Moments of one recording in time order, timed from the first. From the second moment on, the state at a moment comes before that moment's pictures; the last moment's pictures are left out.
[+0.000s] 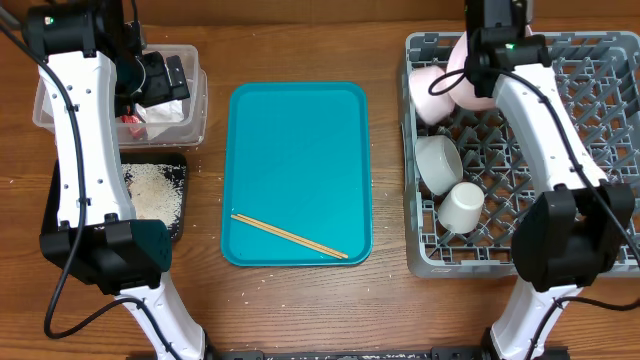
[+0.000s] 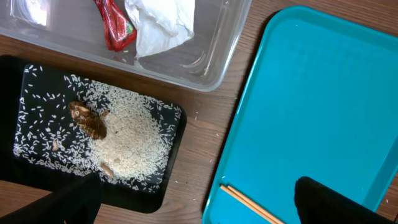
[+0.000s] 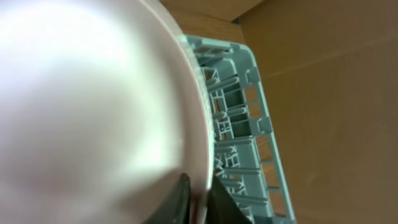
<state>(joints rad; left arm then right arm) 0.14 2.06 2.36 -1.62 0.01 -0.17 0.11 2.01 1.84 -0.85 0.83 -0.06</state>
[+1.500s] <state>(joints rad) 0.14 2.06 2.36 -1.62 0.01 -0.17 0.10 1.97 1.84 -0.70 0.91 -0.17</state>
